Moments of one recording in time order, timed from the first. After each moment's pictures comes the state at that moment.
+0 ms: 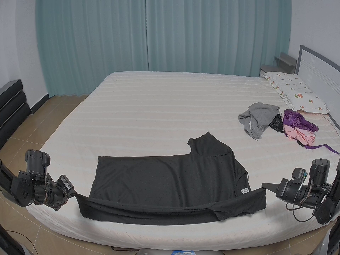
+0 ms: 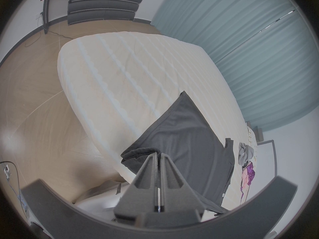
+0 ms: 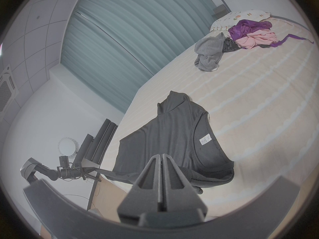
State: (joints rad) left arm 0.05 1.72 -0.38 -0.44 -0.12 -0.84; right arm 0.07 1.93 -0.02 -1.43 0.44 0.59
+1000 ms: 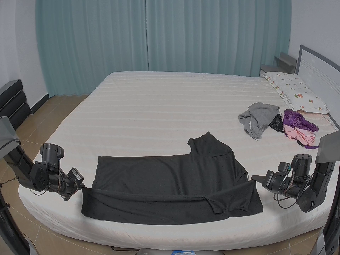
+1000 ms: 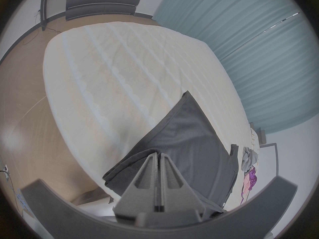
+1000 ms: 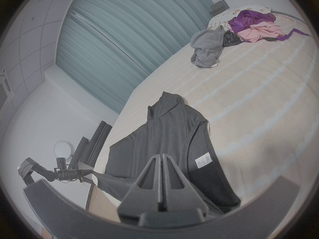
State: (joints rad) left arm 0.06 1.98 -0.59 -0.46 -0.14 -0.85; right arm 0.06 2.20 -0.28 -1.43 0.43 0.59
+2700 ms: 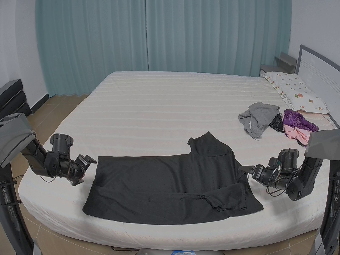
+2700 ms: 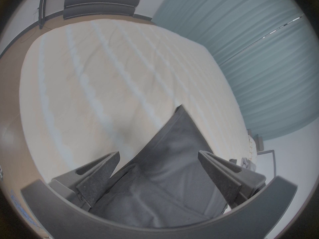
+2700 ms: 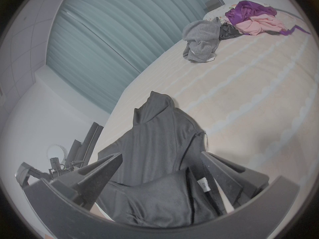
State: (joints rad) left arm 0.06 2.18 -0.87 -0.45 -0.13 -0.88; right arm 0.06 2.33 -0.56 -1.22 0.38 0.59
